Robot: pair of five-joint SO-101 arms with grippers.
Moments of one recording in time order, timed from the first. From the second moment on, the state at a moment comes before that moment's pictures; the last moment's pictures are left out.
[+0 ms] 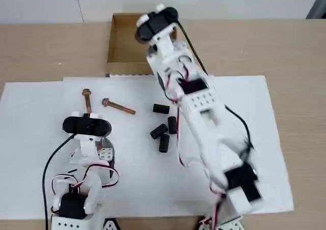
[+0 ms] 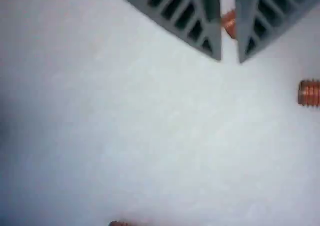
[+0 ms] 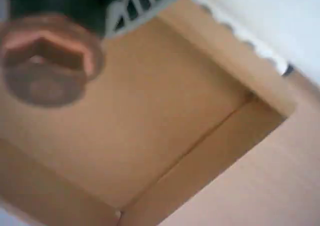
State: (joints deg) left arm 2.7 -103.4 92.4 64.7 6.5; right arm -23.6 8.3 5.3 17.1 12.2
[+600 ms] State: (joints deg) left arm 2.7 -103.4 92.4 64.7 6.5; right arm -23.6 44.7 -27.7 17.1 20.5
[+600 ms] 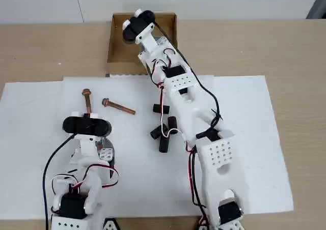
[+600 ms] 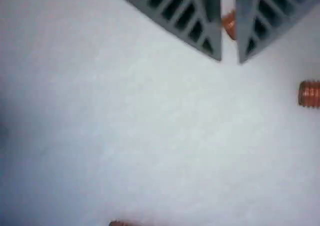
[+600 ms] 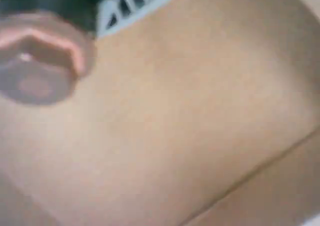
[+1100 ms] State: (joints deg) left arm 2.7 -103.4 92.4 64.7 6.5; right arm -21.8 42.3 -29.3 20.9 20.6
